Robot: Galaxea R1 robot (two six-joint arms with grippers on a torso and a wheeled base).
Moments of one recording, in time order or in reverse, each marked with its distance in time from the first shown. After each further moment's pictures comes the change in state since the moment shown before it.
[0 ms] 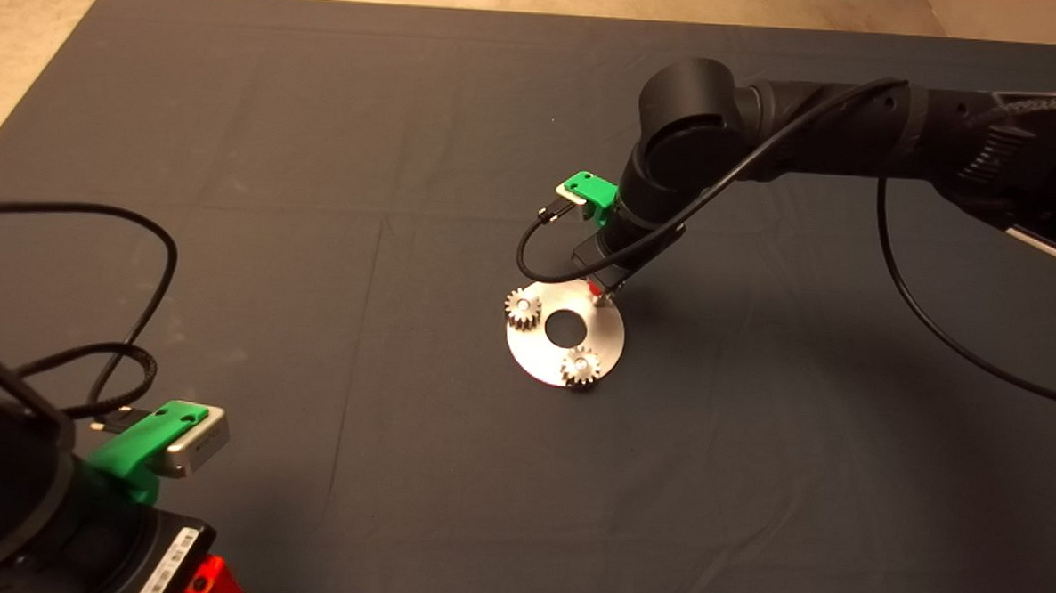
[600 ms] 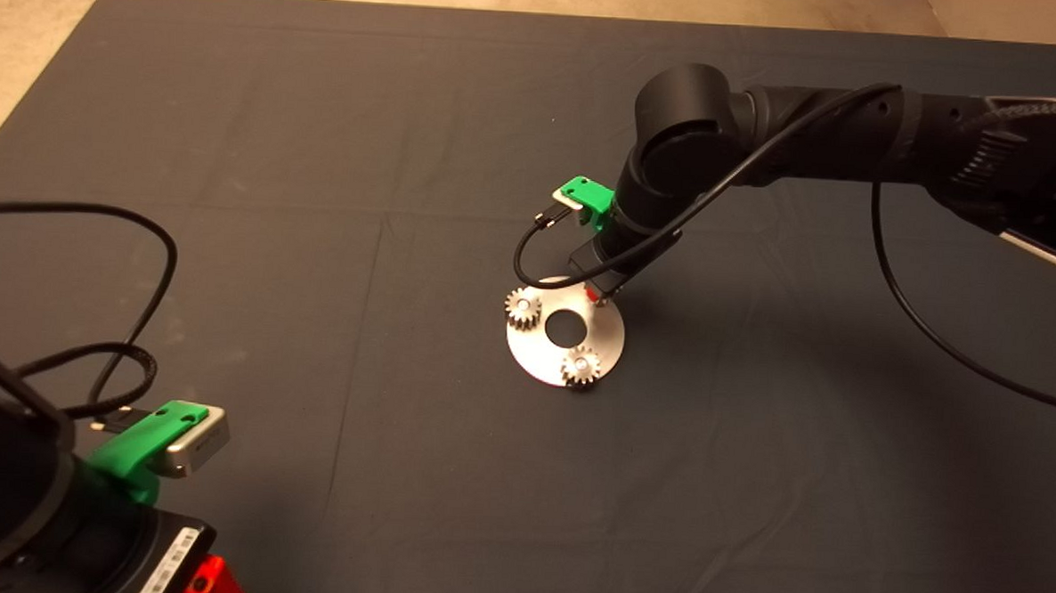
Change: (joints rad) left arm 0.000 0.000 0.000 0.000 0.000 0.000; right arm -0.016 0.004 0.000 0.000 0.000 0.000
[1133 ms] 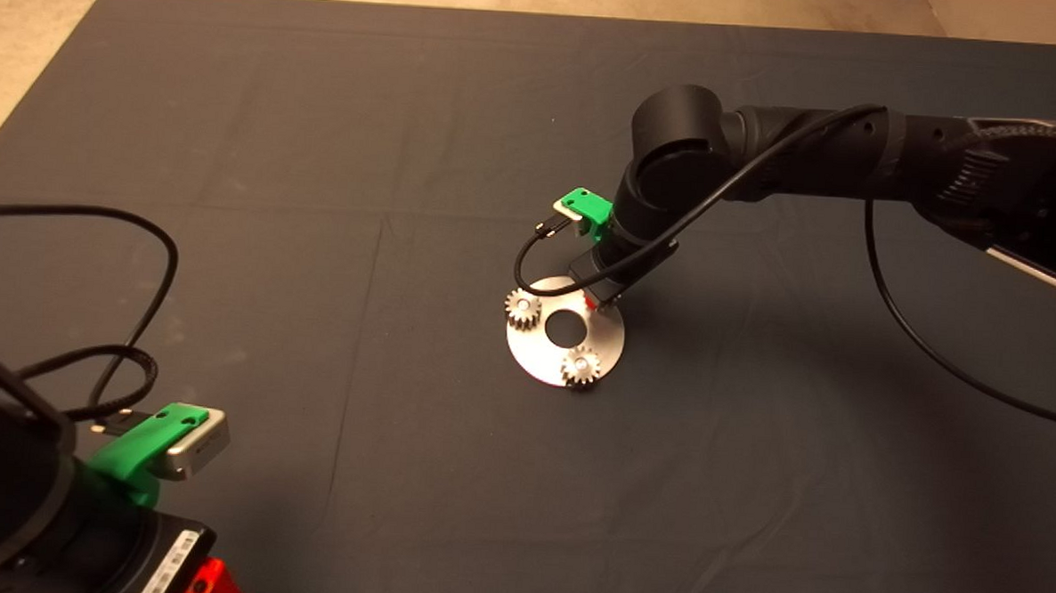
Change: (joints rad) left arm 0.006 0.000 0.000 0.000 0.000 0.000; right arm -0.030 0.000 -0.024 -0.026 0.006 -0.004
